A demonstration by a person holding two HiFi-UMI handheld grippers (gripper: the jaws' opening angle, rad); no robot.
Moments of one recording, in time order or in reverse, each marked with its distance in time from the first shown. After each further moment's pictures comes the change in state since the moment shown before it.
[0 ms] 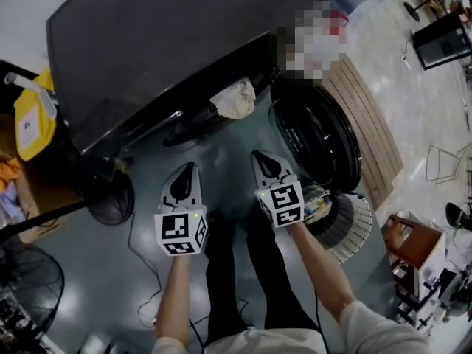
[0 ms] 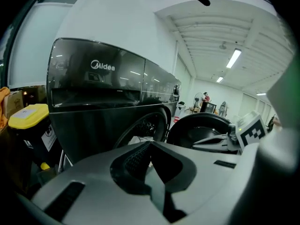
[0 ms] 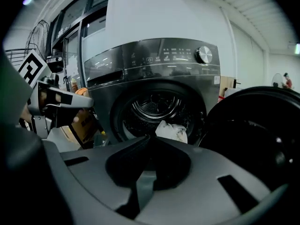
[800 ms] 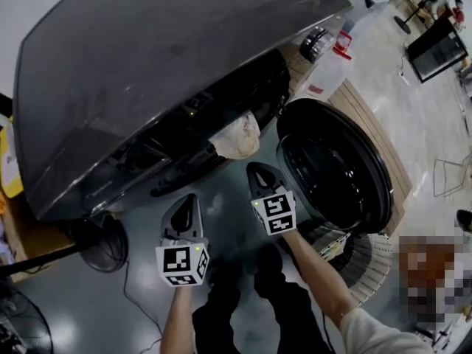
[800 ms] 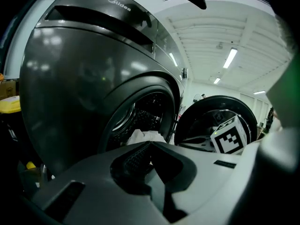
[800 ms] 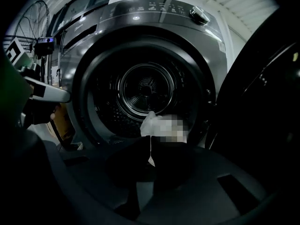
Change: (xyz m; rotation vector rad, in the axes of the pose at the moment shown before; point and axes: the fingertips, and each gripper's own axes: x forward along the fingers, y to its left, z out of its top) left arm 0.097 0.037 -0.073 0.021 -0.063 -0.029; right arm 0.148 -0.061 -0.060 -0.034 -0.066 -0.085
